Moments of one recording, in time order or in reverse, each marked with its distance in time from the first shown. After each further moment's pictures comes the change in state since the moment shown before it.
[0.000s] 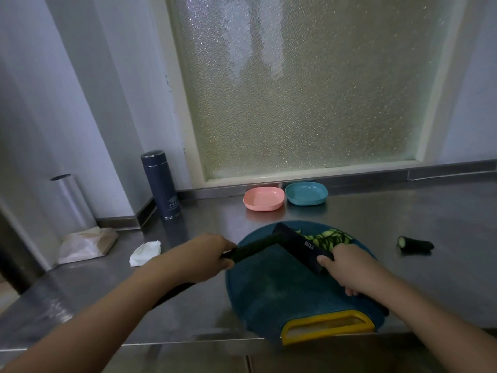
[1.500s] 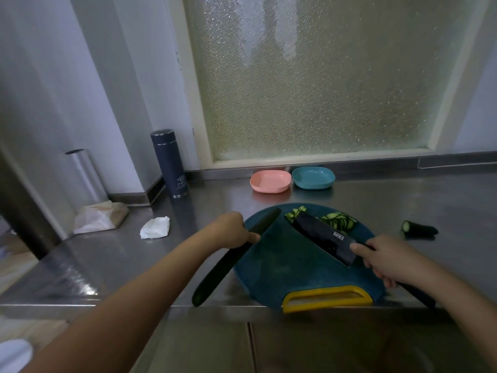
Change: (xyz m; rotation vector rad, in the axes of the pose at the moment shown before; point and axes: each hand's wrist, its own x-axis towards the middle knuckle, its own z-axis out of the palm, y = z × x) left_hand 0.030 0.021 0.021 -0.378 -0.005 -0.349; right_hand -0.023 0.048 -0.009 0.104 -0.055 0.008
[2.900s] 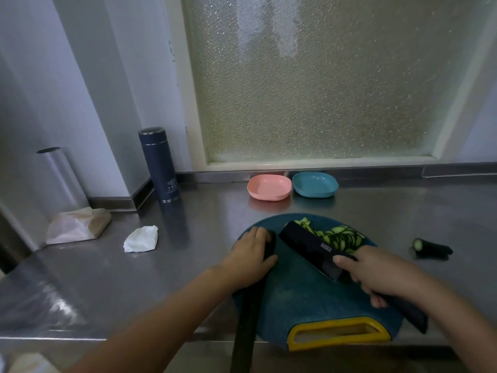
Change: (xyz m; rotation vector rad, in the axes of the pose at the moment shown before) left_hand 0.052 -0.007 0.058 0.033 0.211 0.386; right_hand 0.024 -0.042 -0.001 0.041 -0.145 0.079
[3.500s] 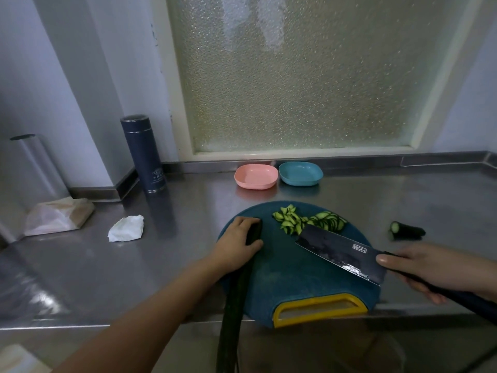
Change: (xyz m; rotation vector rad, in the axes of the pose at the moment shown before) left_hand -0.001 -0.008 0.012 -0.248 0.040 -0.028; right_hand -0.035 0.080 -0.040 0.126 -0.089 0.025
